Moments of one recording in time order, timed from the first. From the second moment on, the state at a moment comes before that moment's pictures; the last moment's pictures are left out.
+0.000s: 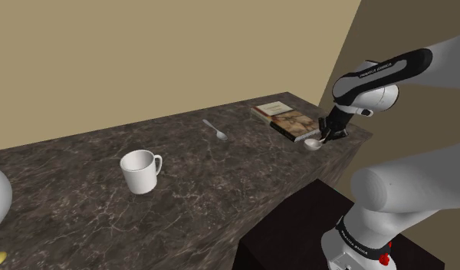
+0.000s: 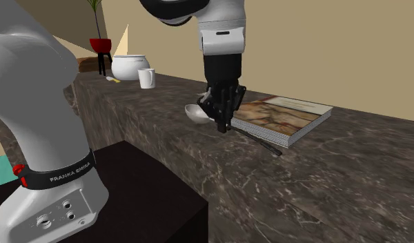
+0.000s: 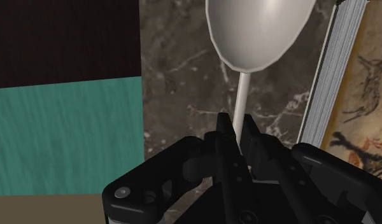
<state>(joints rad) -0.56 -0.51 -0.25 -2.79 -0.05 2.36 0.94</state>
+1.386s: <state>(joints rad) -0.57 -0.65 -0.21 -2.59 -0.04 2.03 0.97</state>
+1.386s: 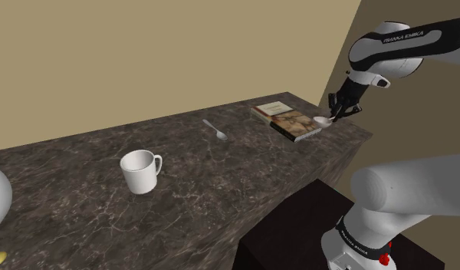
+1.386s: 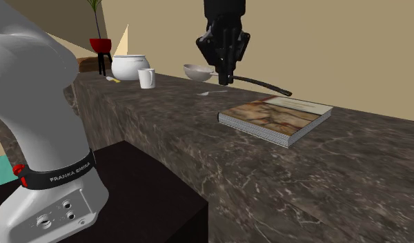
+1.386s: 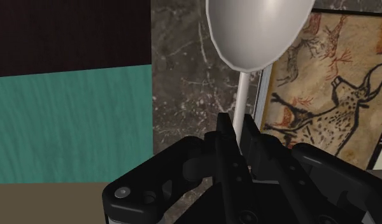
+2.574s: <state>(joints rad) -0.46 -0.73 0.03 -2.55 0.08 1.91 1.23</state>
